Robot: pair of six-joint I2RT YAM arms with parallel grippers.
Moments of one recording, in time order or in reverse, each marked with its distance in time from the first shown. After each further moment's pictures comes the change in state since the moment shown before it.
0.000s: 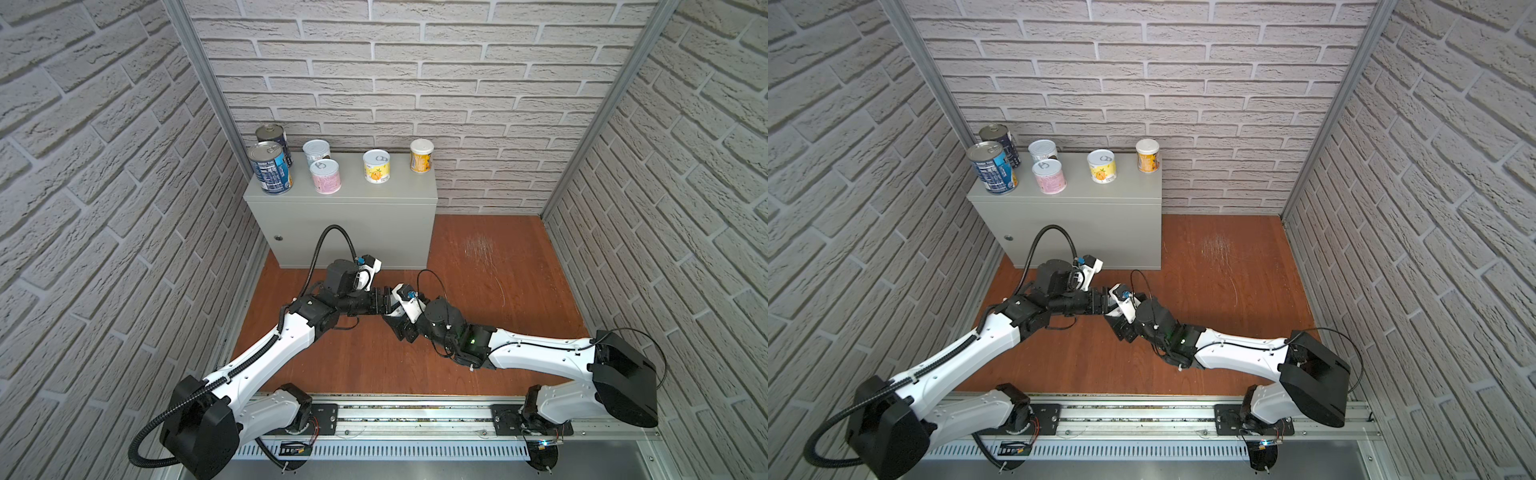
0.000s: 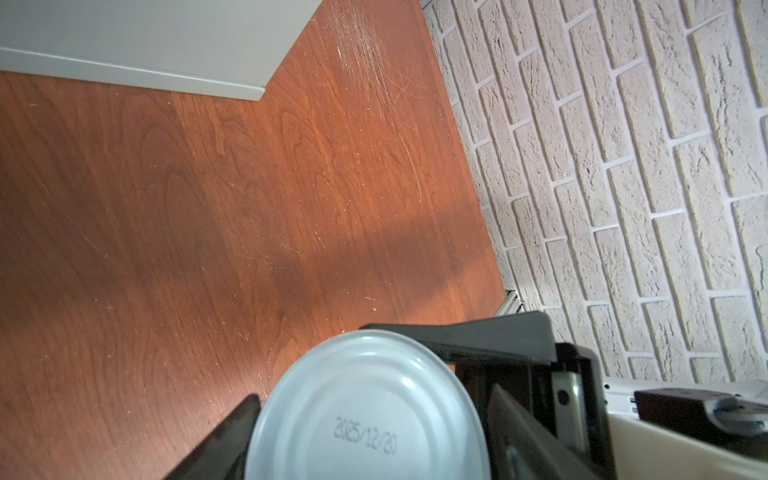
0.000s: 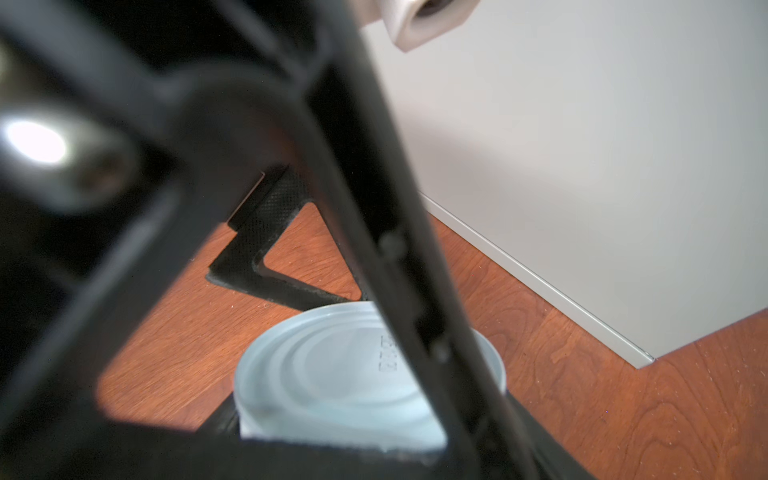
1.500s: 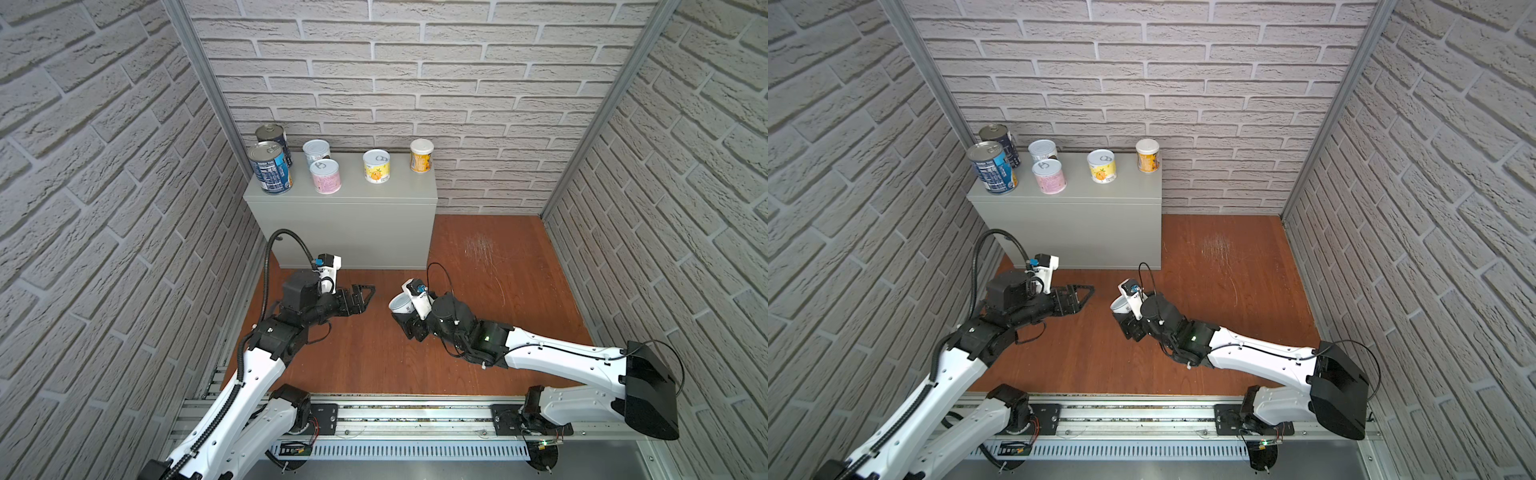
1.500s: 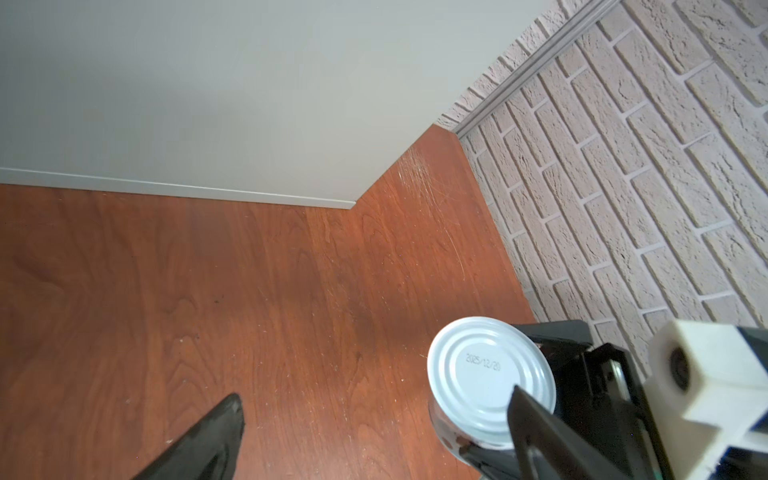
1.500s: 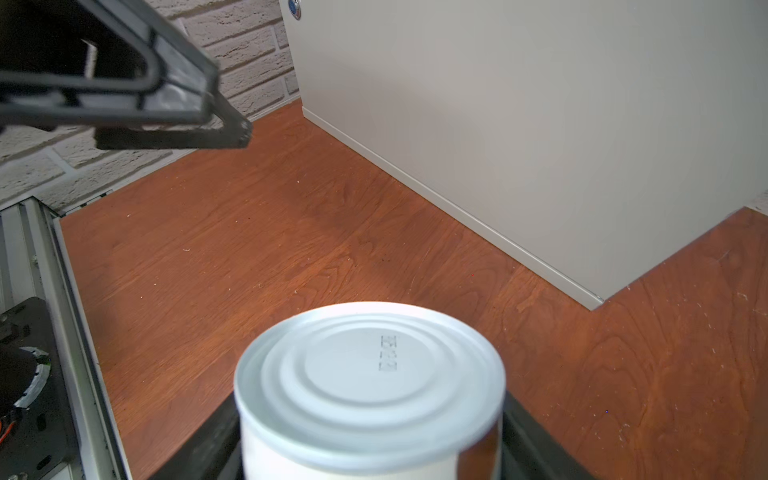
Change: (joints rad) left arm 0.196 -0.366 -0.073 -0.139 -0.164 0.085; right arm 0.000 -0.129 0.059 -0.279 0.037 0.079
